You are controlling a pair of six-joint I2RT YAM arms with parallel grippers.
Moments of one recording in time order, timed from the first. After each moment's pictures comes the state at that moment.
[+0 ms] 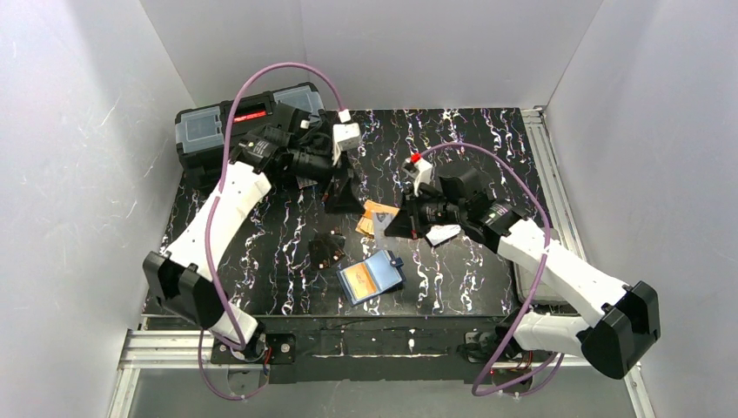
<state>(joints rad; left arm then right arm) -0.43 1.54 1.63 -0.96 0.92 0.47 0.67 1.17 0.97 -0.35 -0.54 0.41</state>
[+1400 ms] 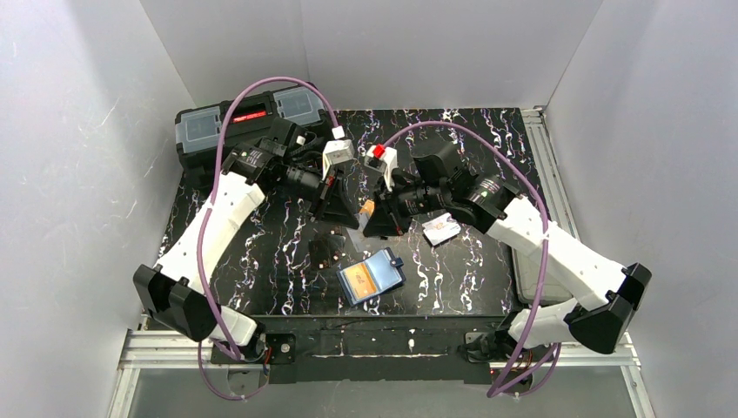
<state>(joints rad) -0.45 1.43 1.55 -1.17 1.20 0.47 0.87 1.33 1.43 -0.68 -0.59 0.15</state>
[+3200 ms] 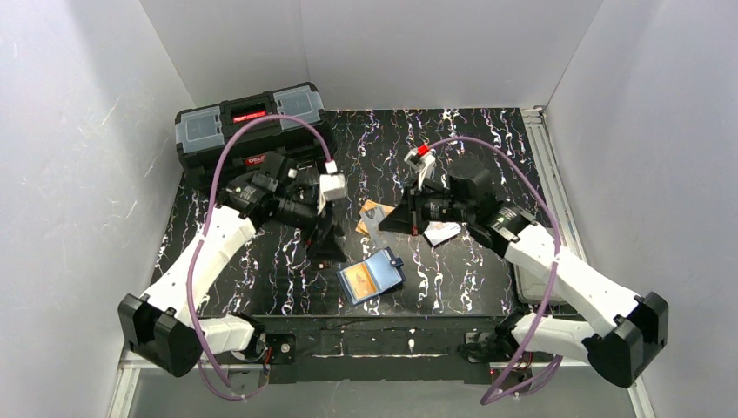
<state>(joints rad) -0.45 1.24 1.26 -1.01 1.00 0.45 0.71 1.11 1.03 -0.23 -0.64 0.47</state>
